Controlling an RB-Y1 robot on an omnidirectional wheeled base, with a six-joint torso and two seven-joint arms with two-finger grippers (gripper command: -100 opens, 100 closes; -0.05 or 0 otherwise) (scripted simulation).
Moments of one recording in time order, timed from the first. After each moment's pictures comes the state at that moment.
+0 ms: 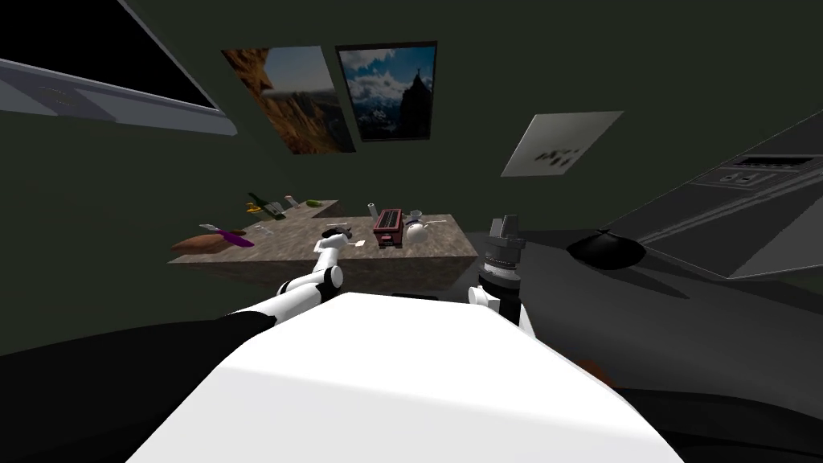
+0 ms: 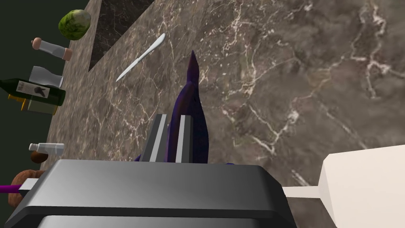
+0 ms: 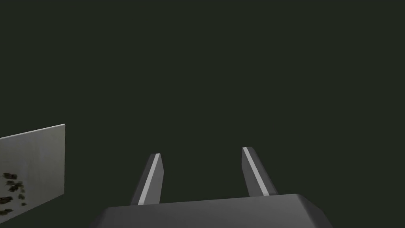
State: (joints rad) left arm -0.50 0.43 0.59 -0.86 0.11 0.37 0.59; right arm 0.52 -0.02 0.01 -2.30 0.07 -0.62 0.16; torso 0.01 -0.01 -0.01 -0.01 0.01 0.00
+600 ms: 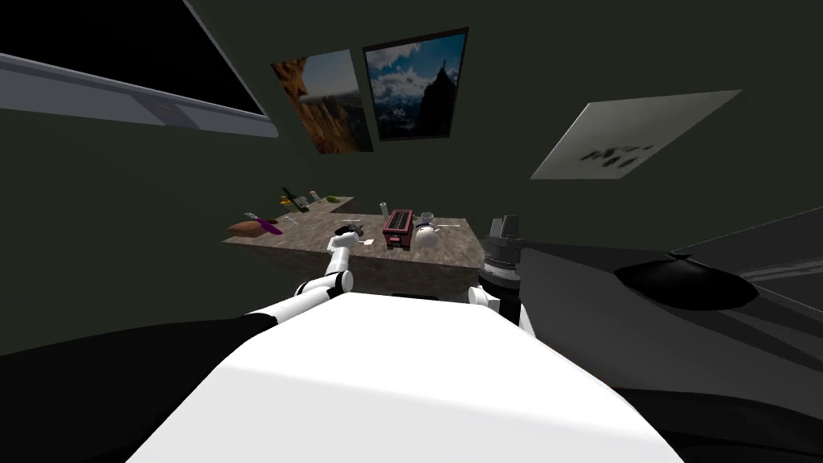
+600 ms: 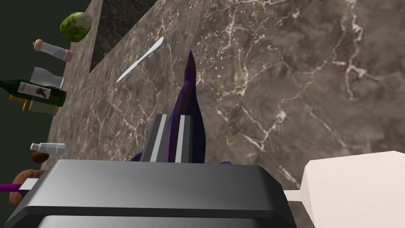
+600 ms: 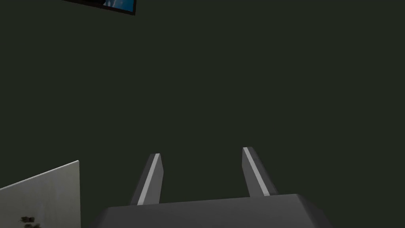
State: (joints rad) left arm -0.47 0.30 0.51 -1.06 0.09 0.46 0.58; right arm 0.52 -0.02 0.01 -2.30 0.07 -0.62 0.16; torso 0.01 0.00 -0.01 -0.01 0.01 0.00
